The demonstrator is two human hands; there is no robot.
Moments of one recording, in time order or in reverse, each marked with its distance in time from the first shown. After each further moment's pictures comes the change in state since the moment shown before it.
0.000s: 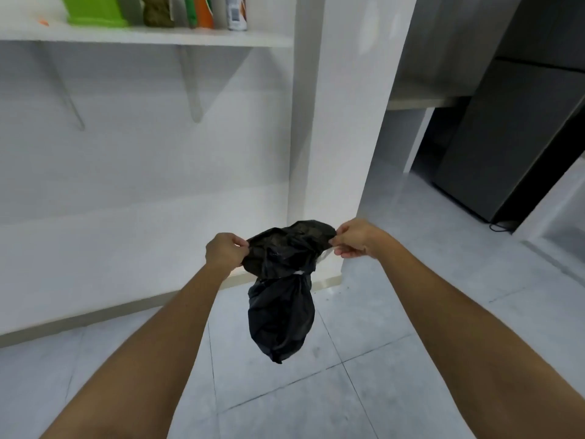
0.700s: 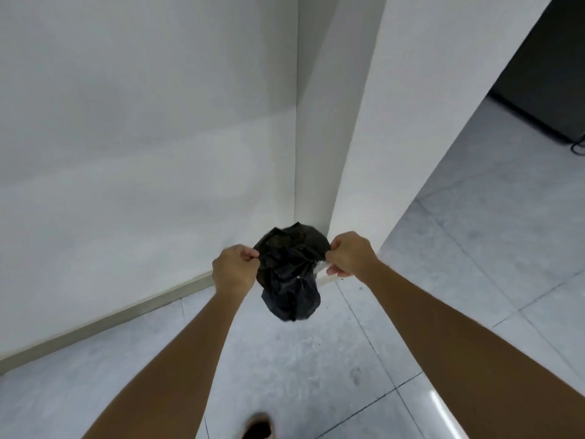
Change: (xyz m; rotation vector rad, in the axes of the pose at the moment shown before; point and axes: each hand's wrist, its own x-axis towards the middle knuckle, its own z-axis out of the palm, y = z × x) left_hand 0.432 -0.160 0.236 0.191 -0.015 -0.070; right_hand 0.499 0.113 0.158 -0.136 0.058 0.192
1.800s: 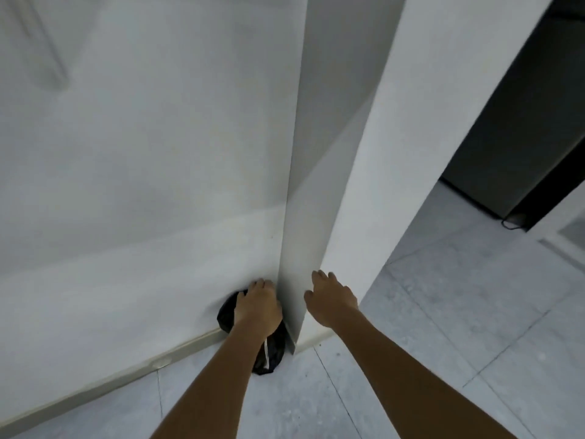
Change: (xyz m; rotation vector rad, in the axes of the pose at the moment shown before) left_hand -0.019 0.105 -0.046 0.647 -0.281 0.435; right_hand -0.076 -0.090 -0.050 -0.665 0.124 -0.220
